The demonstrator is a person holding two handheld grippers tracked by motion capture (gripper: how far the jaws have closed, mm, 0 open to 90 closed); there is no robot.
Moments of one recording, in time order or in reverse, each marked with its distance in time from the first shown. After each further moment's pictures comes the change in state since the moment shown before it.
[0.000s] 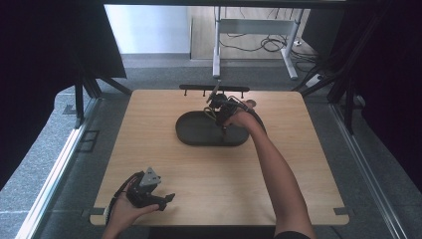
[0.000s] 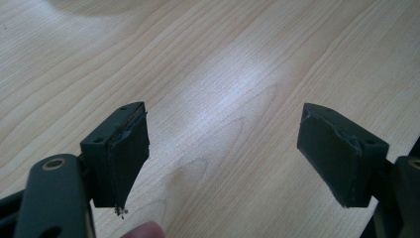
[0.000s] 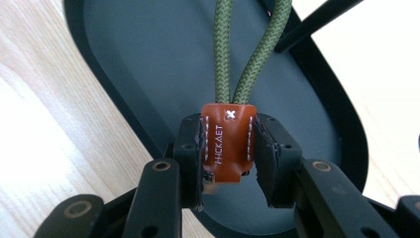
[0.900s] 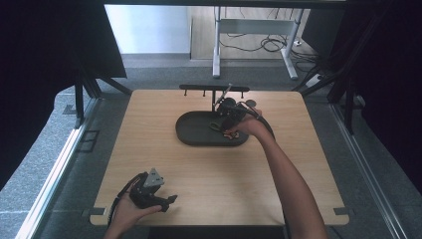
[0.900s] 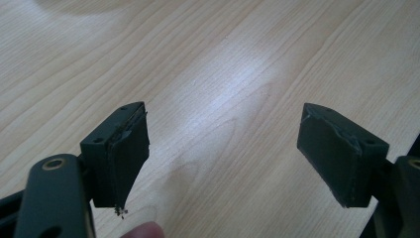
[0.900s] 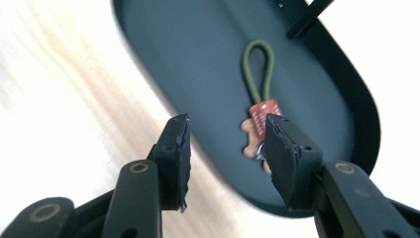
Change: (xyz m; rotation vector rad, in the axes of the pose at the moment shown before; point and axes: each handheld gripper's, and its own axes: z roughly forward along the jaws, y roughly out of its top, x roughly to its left) left arm -0.006 0.003 0.006 0.019 -0.006 0.021; right arm 0.016 -0.036 -0.030 -0.086 0.030 0.028
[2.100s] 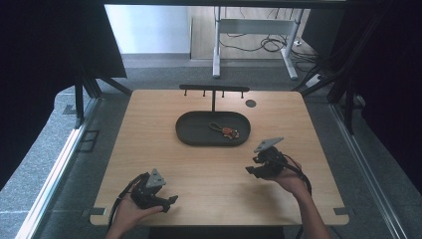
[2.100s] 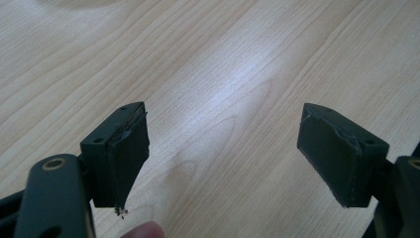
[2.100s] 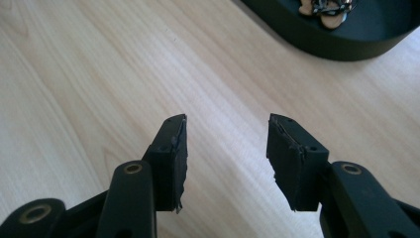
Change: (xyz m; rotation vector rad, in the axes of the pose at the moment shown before) left arm -0.001 0.000 0.003 0.018 0.016 -0.006; right arm 0.052 -0.182 -0.021 -0.229 0.018 0.077
